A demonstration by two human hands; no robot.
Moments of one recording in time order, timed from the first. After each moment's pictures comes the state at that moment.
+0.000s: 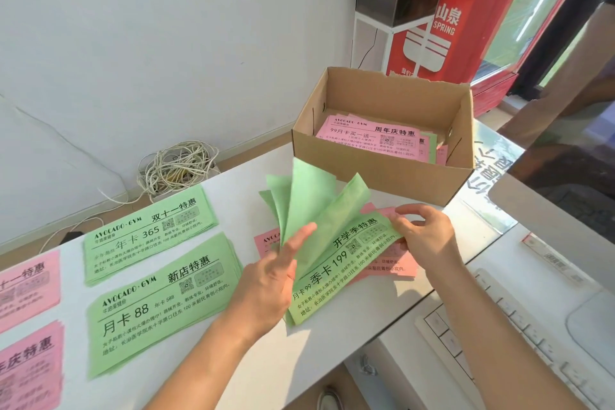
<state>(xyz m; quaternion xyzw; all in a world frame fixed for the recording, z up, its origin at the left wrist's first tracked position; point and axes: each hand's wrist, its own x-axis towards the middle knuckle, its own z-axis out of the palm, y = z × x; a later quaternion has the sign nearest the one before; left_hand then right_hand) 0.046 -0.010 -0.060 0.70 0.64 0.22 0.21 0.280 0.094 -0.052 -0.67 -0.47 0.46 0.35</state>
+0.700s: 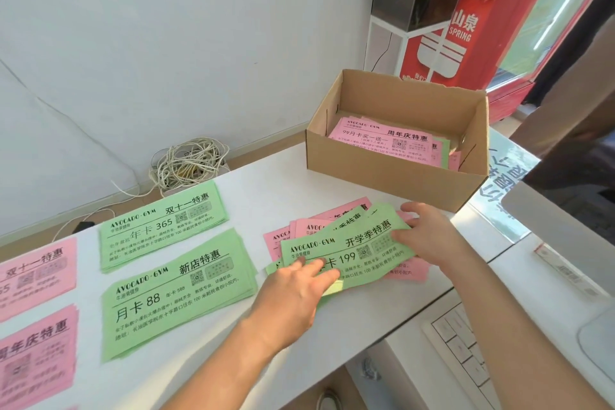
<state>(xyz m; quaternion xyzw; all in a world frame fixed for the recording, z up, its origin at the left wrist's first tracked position) 0.065 -0.014 -0.071 0.80 0.59 0.03 0.11 0.275 0.108 -0.032 -0.66 -0.60 0.43 0.14</state>
